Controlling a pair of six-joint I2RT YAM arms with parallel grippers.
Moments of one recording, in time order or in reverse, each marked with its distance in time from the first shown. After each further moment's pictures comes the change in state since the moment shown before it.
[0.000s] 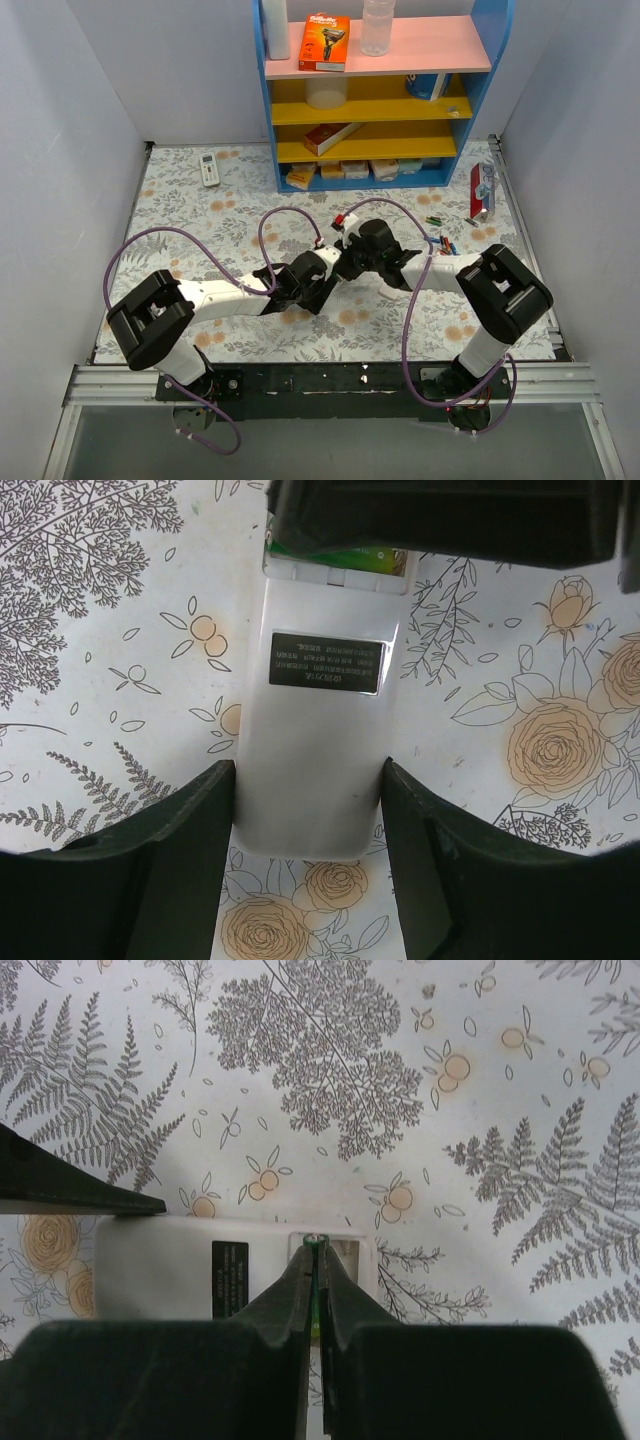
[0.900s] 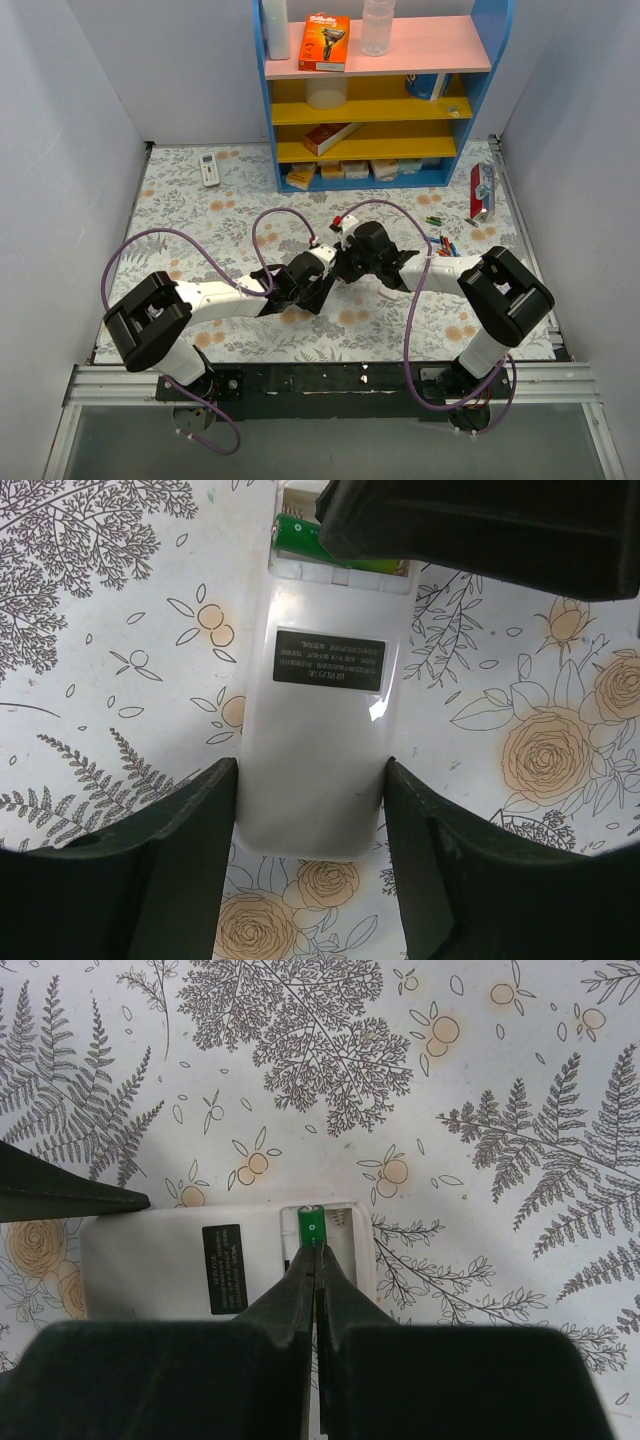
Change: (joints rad) left arm 0.005 -0.015 -0.020 0.015 -0.005 -0.069; right arm 0.038 -0.020 -0.011 -0.054 0.090 0.052
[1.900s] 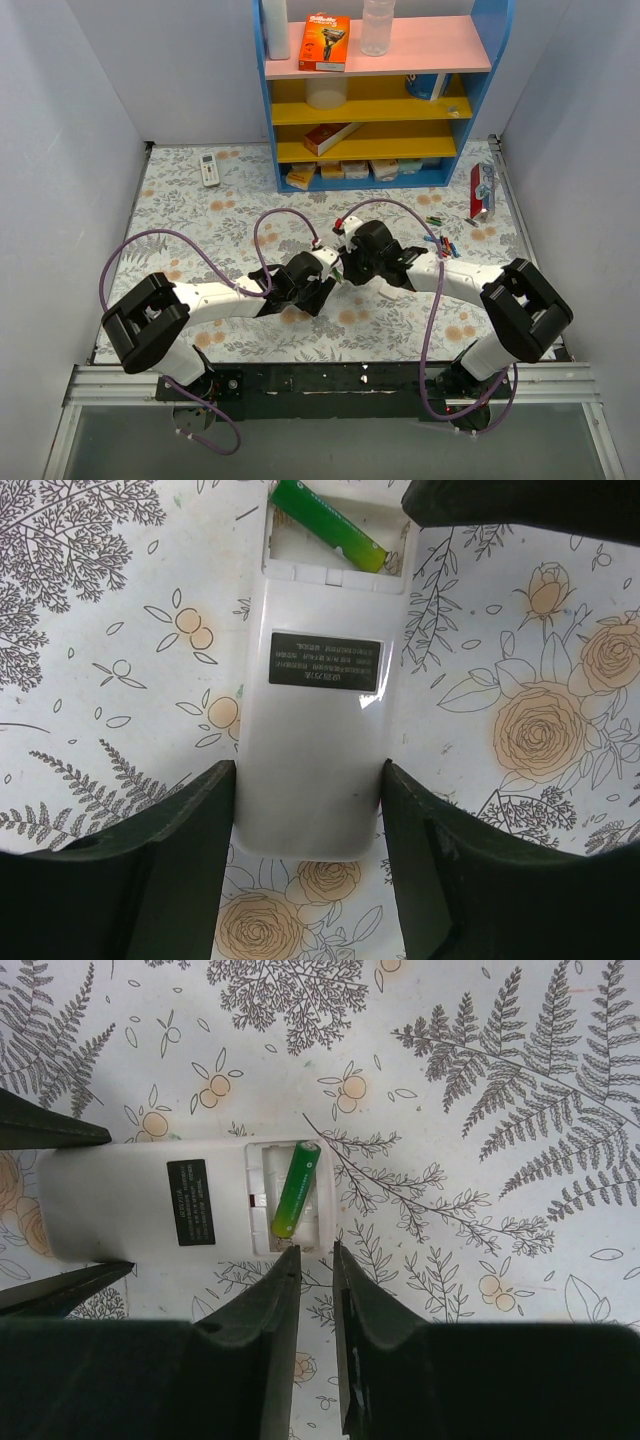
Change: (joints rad) left arm 0.002 -0.015 -0.013 0.010 0.055 0.070; right arm 0.018 -0.116 0.052 -0.299 0.105 -0.068
